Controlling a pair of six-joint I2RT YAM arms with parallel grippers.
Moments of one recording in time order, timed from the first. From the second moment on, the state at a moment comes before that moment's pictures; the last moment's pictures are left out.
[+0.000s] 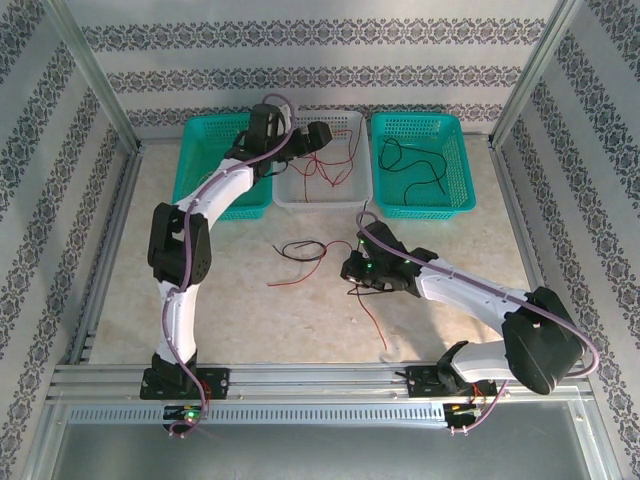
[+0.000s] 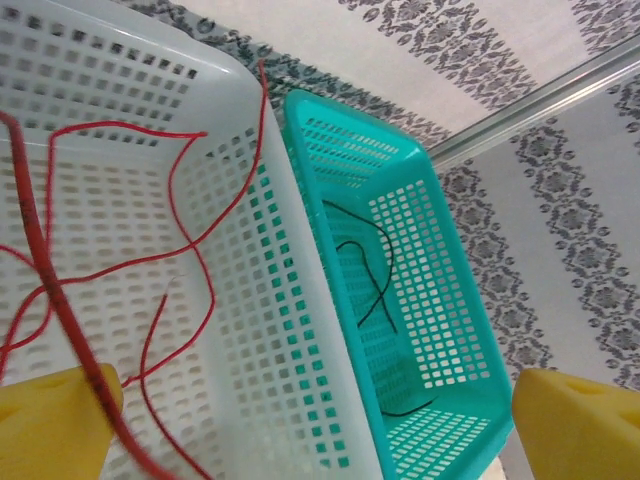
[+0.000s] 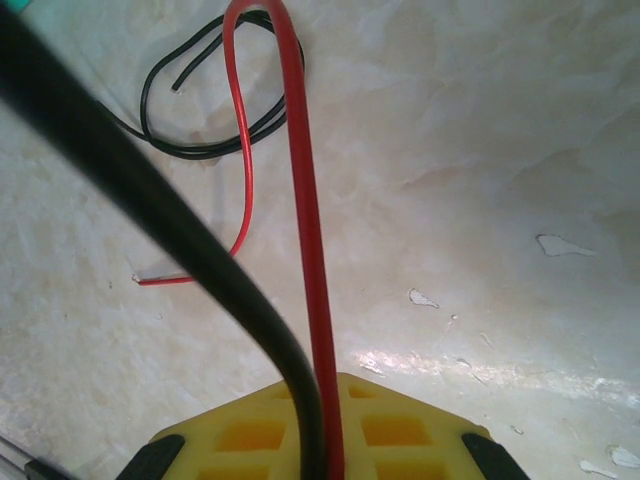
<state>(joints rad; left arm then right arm) -0.32 2.11 1.87 -0.19 0.43 -0.66 0.67 1.32 0.75 -0.38 -0.19 0.96</state>
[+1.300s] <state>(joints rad) -0.53 1.17 0.80 0.34 0.51 -1.05 0.67 1.10 0.95 -0.30 -0.29 0.69</state>
